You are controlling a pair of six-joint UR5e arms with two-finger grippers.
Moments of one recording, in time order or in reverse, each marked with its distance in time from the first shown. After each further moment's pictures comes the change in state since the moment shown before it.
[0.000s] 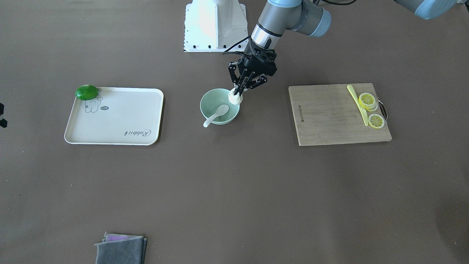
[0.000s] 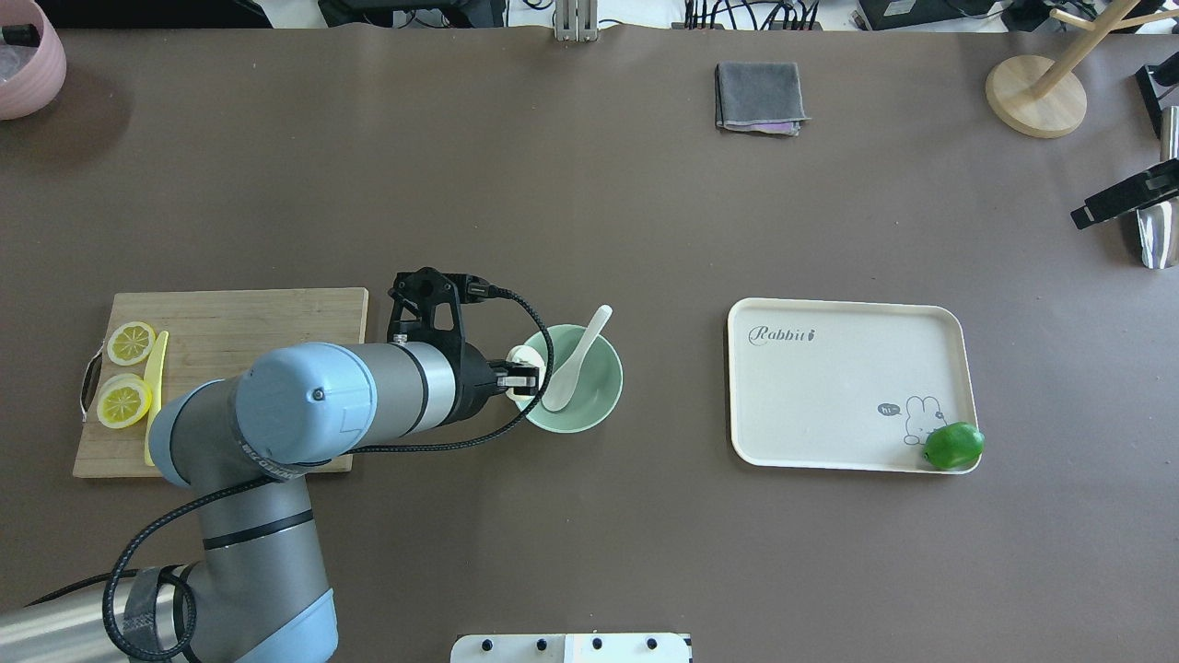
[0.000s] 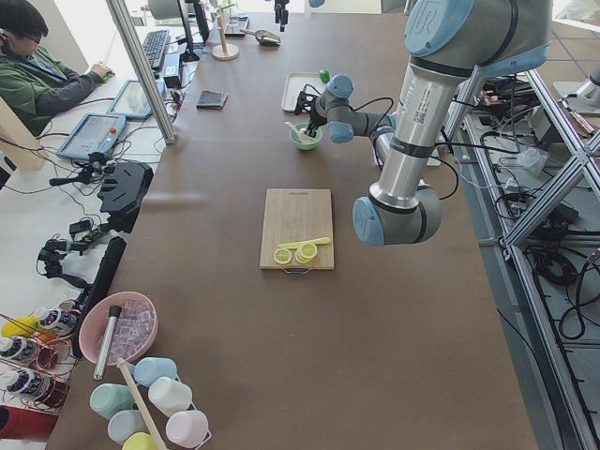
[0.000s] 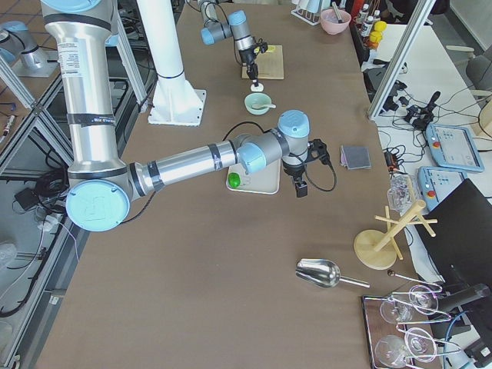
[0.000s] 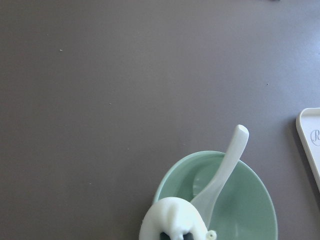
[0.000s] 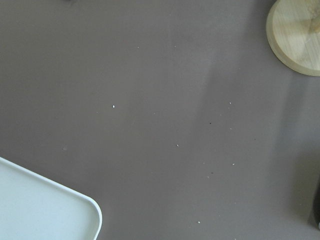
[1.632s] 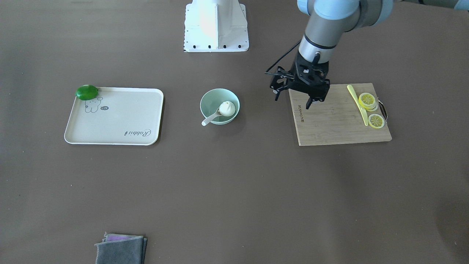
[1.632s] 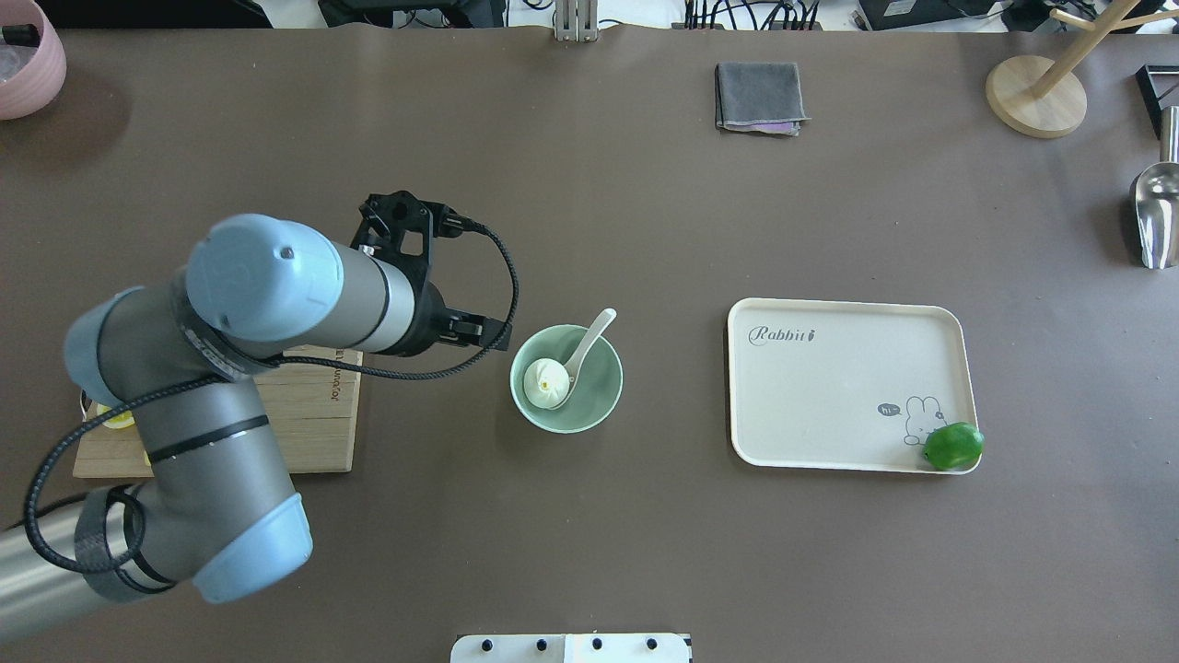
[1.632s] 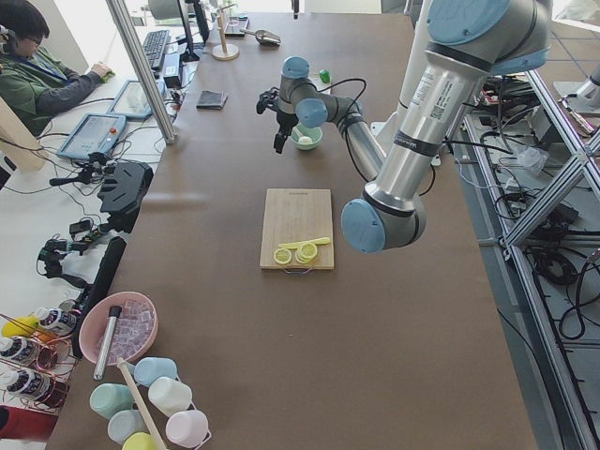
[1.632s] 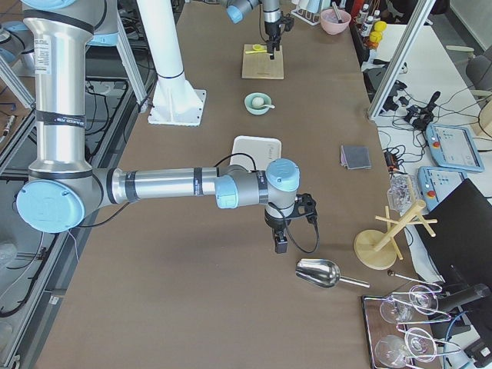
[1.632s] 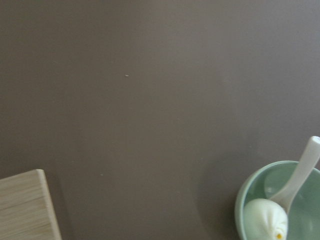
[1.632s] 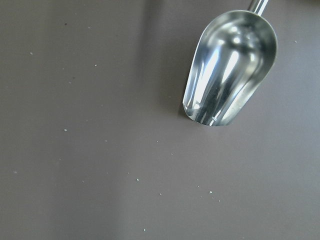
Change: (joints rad) left arm -0.436 0.051 -0.109 0.513 -0.450 0.583; right arm 0.206 -0.125 -0.081 -0.183 -0.014 -0.249
